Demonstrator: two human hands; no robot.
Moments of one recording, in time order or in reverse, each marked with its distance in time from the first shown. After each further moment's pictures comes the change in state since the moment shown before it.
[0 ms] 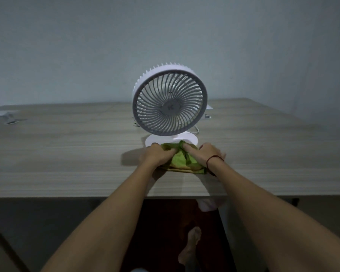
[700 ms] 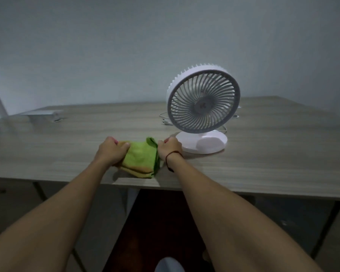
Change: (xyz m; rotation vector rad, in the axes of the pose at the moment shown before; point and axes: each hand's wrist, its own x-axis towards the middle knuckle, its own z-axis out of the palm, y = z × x) left_hand -0.011 -0.159 -0.130 -0.118 0.401 -0.170; right_hand -0.068 -0.152 0.086 0.461 -0.136 -0.204
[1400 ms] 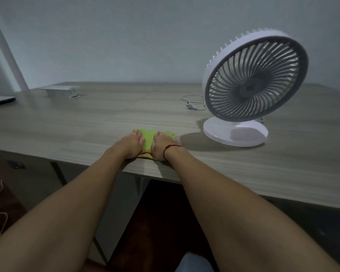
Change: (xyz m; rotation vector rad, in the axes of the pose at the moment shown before) left_hand 0.048 -0.051 0.024 0.472 -0.344 0.273; right_hand 0.024 -0.014 0.100 -0.725 -0.331 -0.402
